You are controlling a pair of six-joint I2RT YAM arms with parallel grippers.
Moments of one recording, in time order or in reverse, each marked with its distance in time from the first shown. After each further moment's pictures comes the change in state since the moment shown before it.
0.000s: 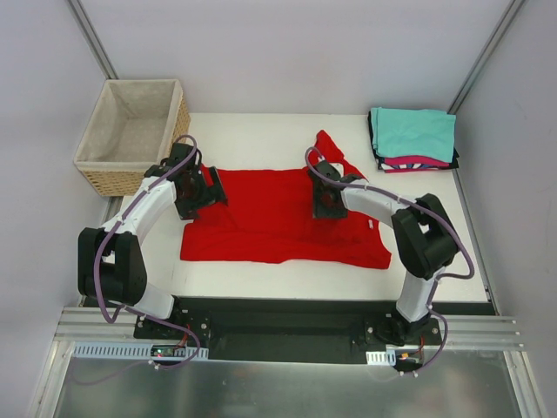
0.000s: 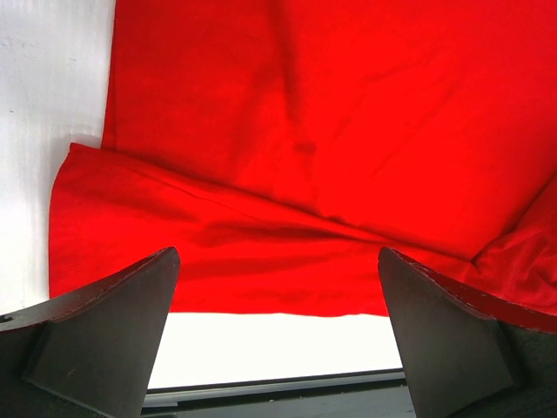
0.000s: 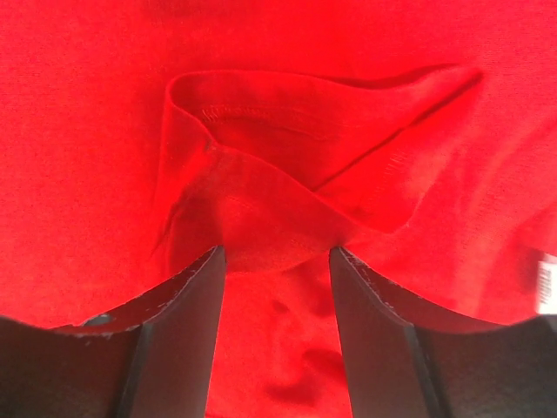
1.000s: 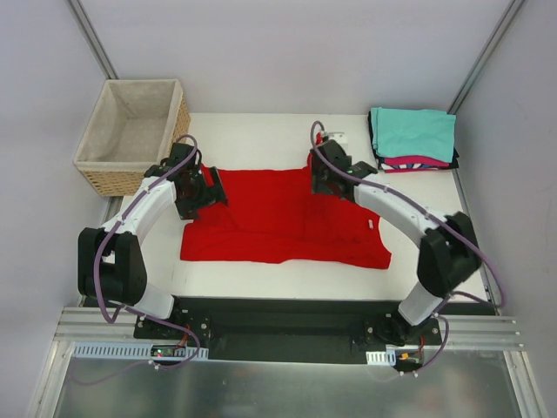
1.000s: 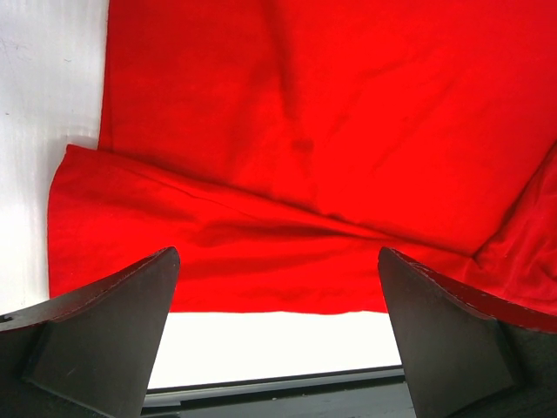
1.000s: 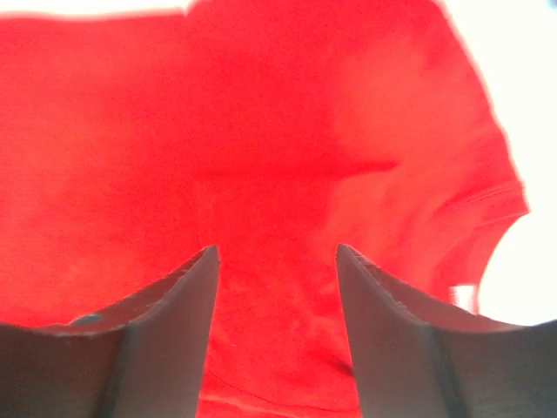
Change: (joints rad) left arm 0.000 0.000 0.000 0.000 0.008 0.006; right arm 0.027 -0.087 0.122 0.003 0.087 -0.068
